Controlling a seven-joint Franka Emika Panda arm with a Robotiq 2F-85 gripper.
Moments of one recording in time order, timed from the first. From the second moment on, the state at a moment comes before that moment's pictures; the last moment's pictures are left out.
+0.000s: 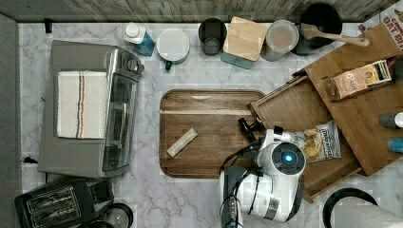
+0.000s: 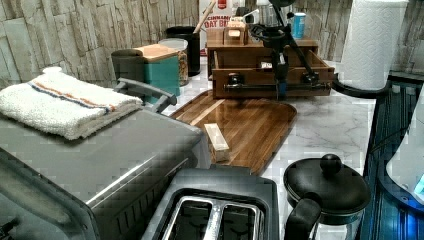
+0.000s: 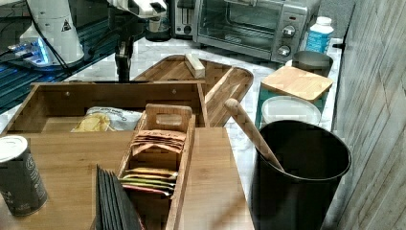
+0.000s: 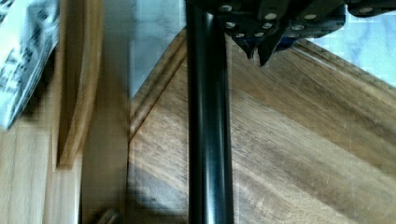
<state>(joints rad) -0.09 -0.03 -0.26 -2.58 -0.12 0.82 -1.59</state>
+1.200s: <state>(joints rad) -0.20 0.24 -0.32 -2.27 0.16 0.95 -2.03</state>
